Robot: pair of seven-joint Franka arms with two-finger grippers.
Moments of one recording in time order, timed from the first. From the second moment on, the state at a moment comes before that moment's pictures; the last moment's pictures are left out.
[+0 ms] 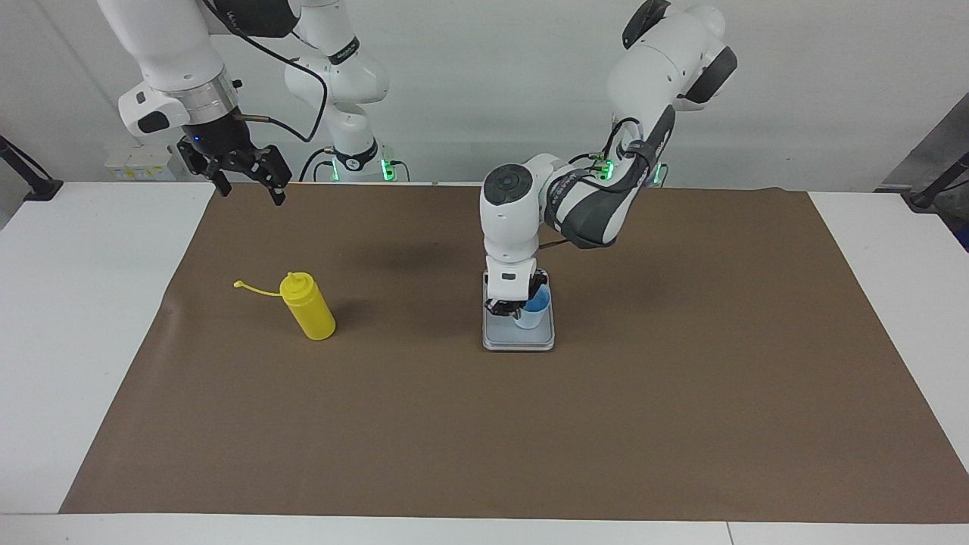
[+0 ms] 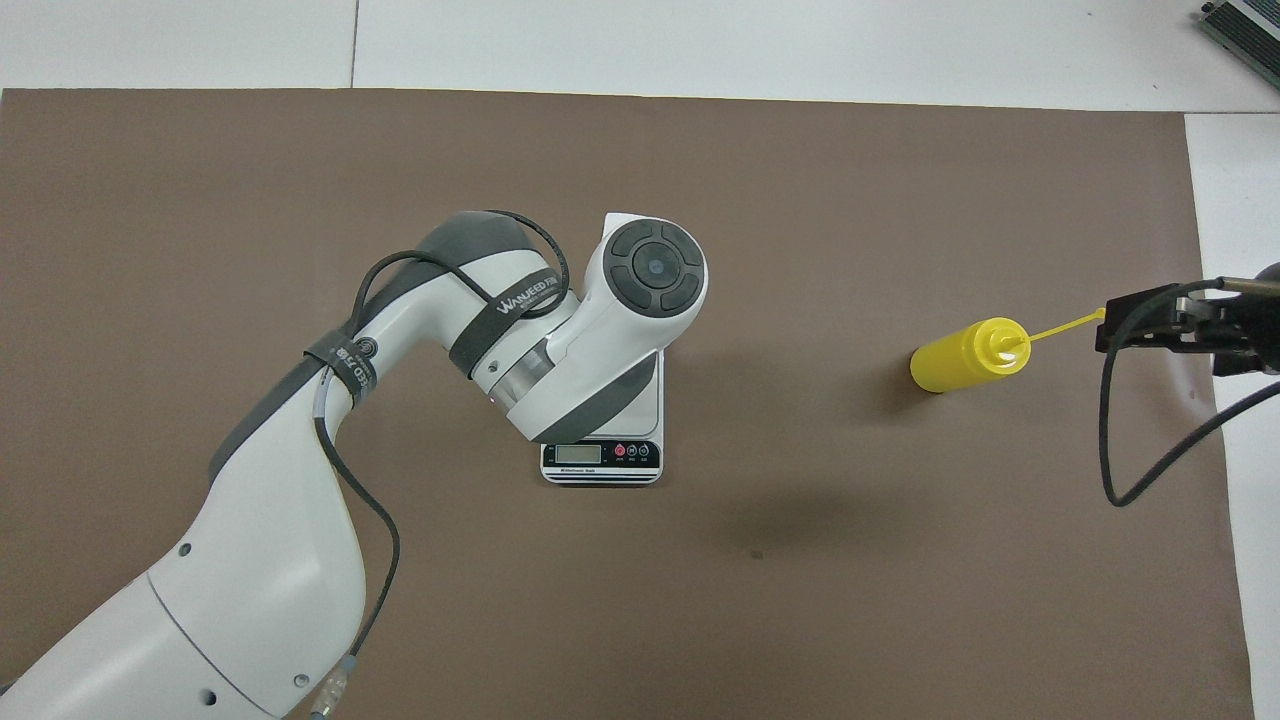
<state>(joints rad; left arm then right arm) -0.28 0.62 -0.58 -1.41 0.47 1.87 -1.50 -0.06 -0.06 0.05 -1.63 0.00 1.57 0.20</state>
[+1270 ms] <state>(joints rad) -0.25 0.65 -0.63 -1.28 0.47 1.75 -1.48 -0.07 -0.06 0.05 -1.63 0.00 1.57 0.13</state>
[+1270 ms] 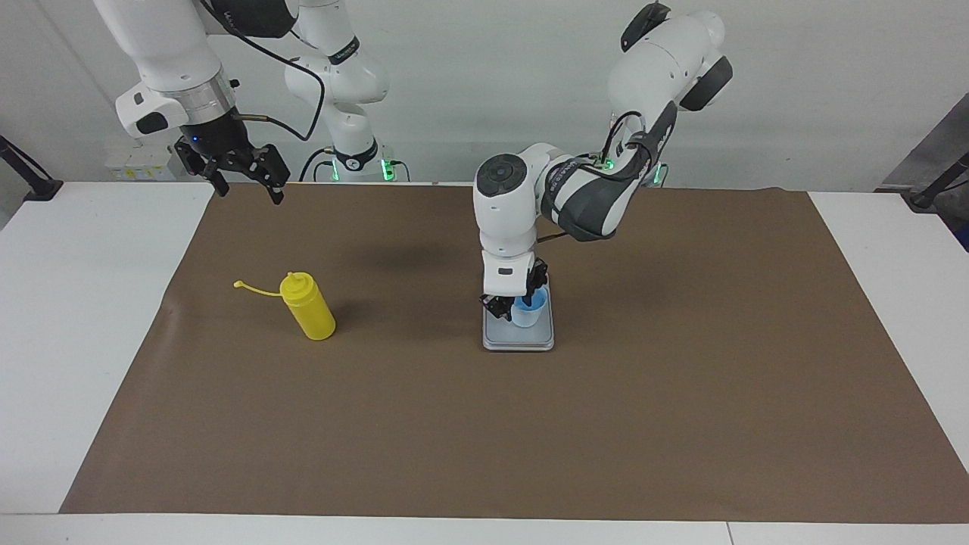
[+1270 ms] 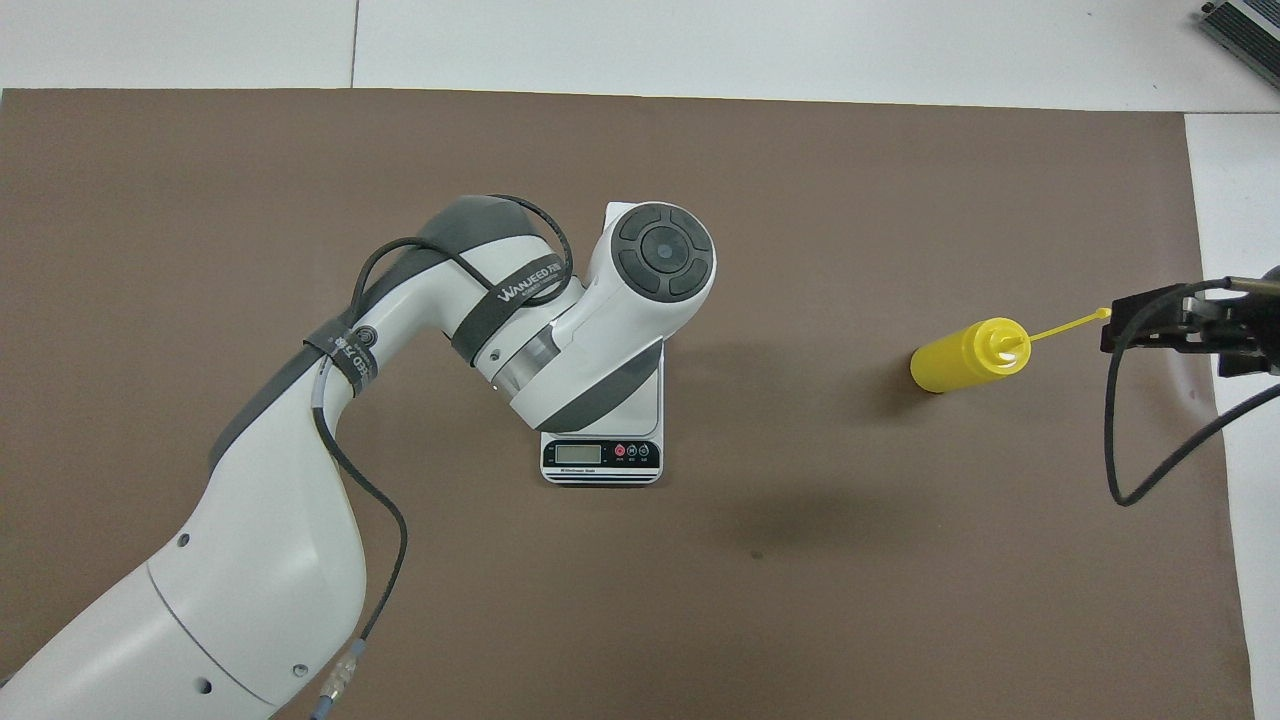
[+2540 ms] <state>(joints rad) -0.05 0.57 -0.59 -0.92 0.32 1.19 -0.75 -0.28 -0.15 0.04 -1.91 0.30 1.84 -0.76</state>
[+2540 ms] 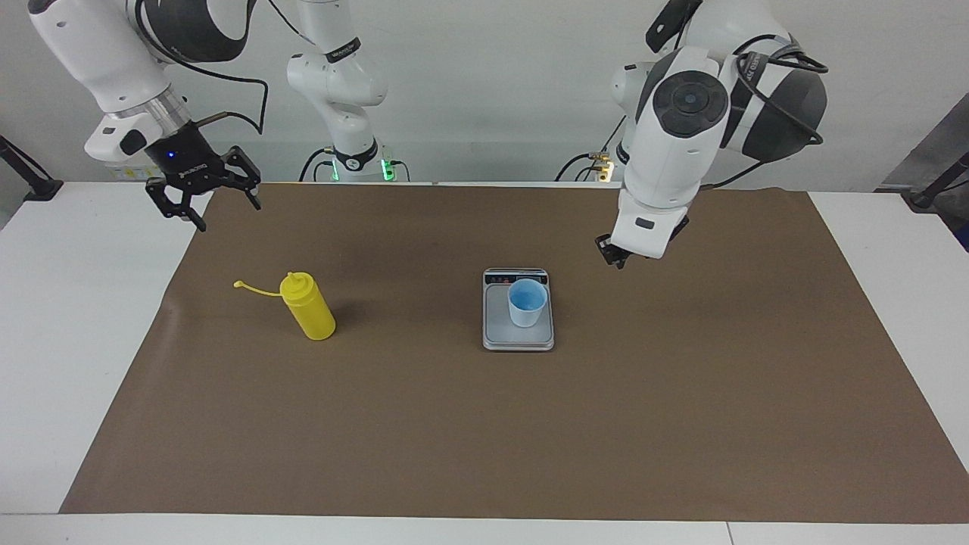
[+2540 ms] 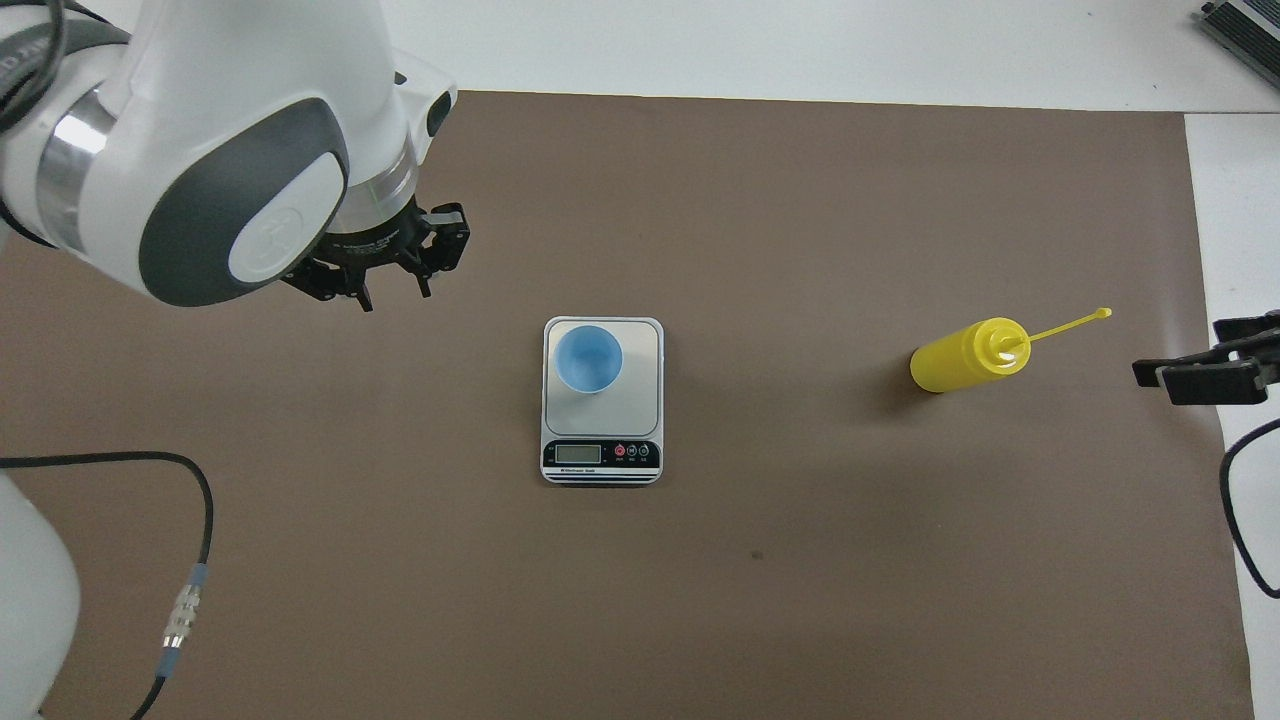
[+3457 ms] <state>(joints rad) -0.09 0.24 -0.05 -1.33 0.05 1.32 -0.16 -0.45 -0.11 0.04 -2.12 0.70 1.94 -1.54</state>
